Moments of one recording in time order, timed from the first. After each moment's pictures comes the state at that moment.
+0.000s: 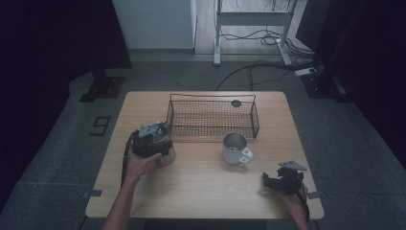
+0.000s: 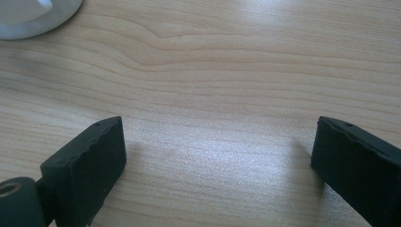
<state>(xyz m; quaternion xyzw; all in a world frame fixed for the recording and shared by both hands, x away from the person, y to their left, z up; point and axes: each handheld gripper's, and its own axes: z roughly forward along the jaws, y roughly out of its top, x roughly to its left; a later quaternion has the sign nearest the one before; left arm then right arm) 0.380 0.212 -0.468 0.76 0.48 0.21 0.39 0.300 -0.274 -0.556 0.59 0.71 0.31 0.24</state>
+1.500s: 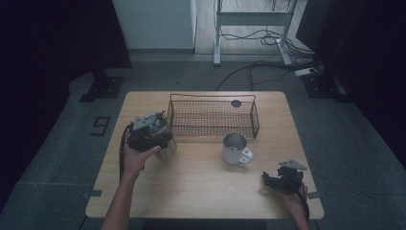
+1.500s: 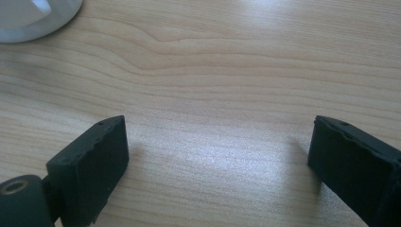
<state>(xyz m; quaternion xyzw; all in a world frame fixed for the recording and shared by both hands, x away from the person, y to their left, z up) 0.371 0.206 -0.417 0.73 0.48 0.22 0.43 0.303 -0.275 -0.556 0.58 0.71 0.31 0.25</state>
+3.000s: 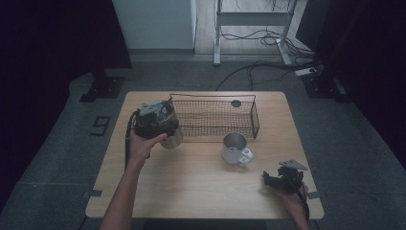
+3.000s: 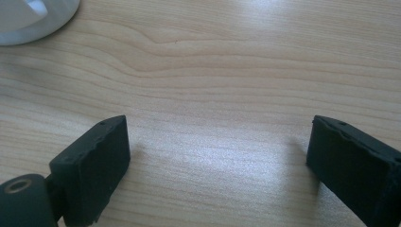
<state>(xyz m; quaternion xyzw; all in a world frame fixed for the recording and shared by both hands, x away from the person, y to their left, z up) 0.394 0.182 -0.385 0.74 0.47 0.22 0.43 0.303 -0.276 -0.556 0.59 0.71 0.31 0.25</state>
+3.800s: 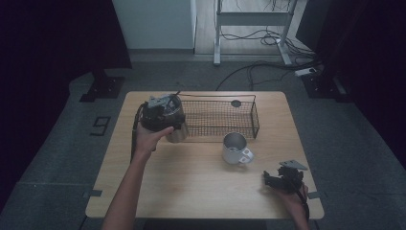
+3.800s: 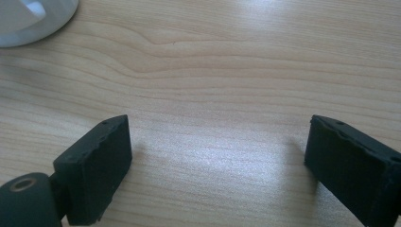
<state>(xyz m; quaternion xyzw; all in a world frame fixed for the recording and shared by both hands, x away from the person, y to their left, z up) 0.413 0.163 -0.373 0.75 0.45 0.22 0.43 0.303 -0.276 -0.556 0.59 0.70 0.31 0.25</state>
